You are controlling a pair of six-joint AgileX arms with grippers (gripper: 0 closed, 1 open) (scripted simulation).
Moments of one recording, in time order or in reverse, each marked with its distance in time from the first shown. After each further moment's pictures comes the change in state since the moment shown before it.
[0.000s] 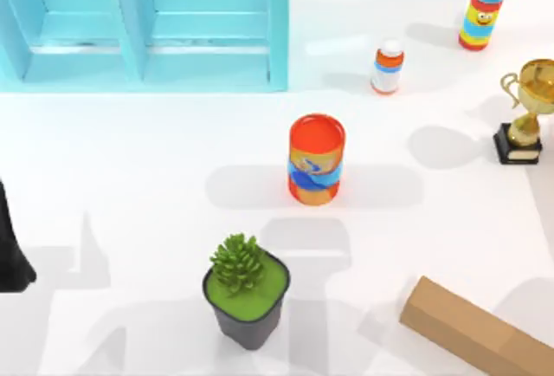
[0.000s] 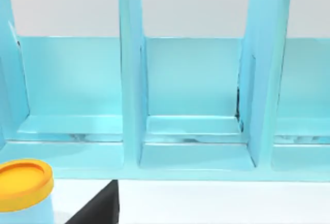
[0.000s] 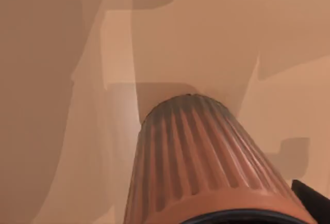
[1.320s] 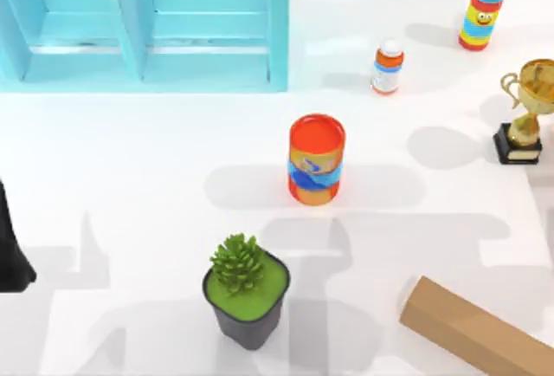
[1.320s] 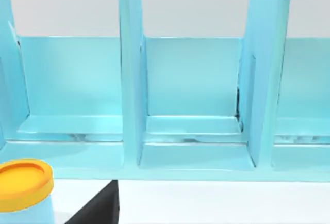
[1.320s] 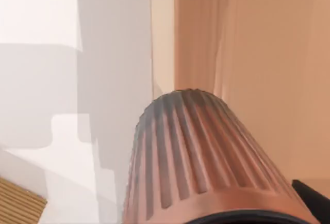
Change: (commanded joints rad) left arm 0.000 0.000 0.000 0.000 0.000 0.000; right arm 0.356 -0.177 0.168 -0.340 -0.014 0.323
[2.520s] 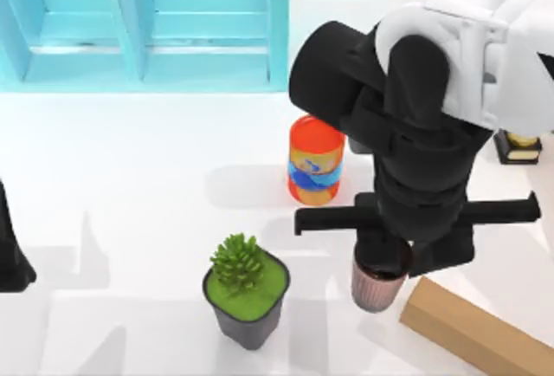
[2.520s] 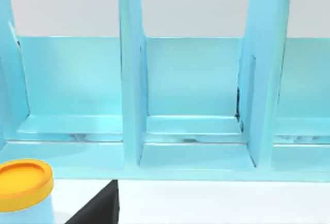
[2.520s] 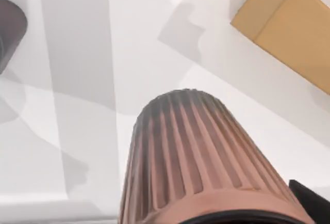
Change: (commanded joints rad) left arm 0.000 0.000 0.000 0.000 0.000 0.000; right arm 1.046 0.122 0.141 -0.070 0.051 1.045
